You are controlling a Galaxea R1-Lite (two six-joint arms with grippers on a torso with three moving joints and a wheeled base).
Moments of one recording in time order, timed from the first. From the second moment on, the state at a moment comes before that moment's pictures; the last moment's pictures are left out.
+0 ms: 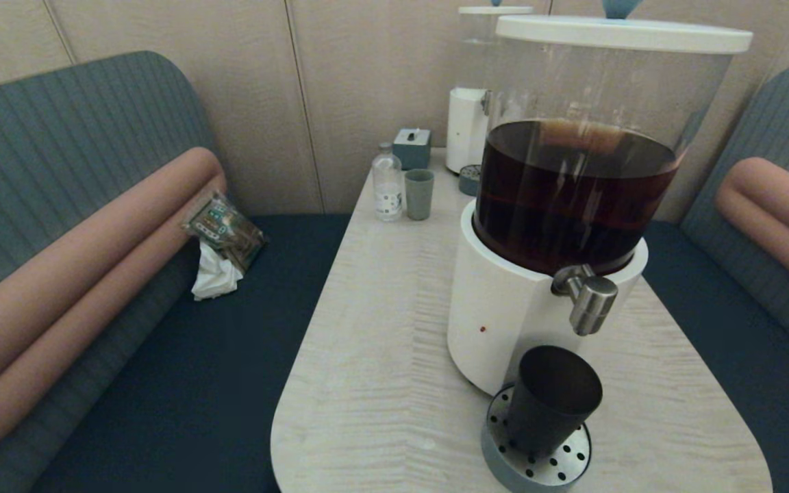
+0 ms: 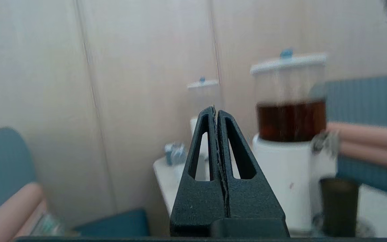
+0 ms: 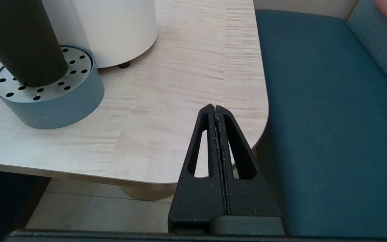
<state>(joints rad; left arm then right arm) 0.01 0.05 -0.26 -0.55 -0.37 -0.12 -0.01 0.00 -0.02 0.06 0.00 0.01</state>
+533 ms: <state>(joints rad) 0.00 0.00 -0.01 -0.53 -0.29 -0.02 -0.01 0.00 -0.02 0.06 0.00 0.01</state>
